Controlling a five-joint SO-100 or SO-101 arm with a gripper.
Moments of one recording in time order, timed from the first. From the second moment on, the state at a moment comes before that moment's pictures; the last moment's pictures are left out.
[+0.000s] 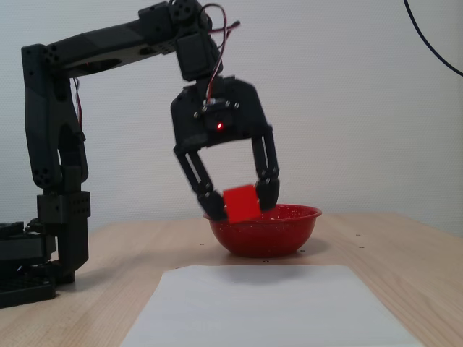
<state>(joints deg) -5.7 99.6 79.1 87.6 3.5</state>
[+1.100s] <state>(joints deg) 31.1 90.8 68.8 80.2 -0.3</state>
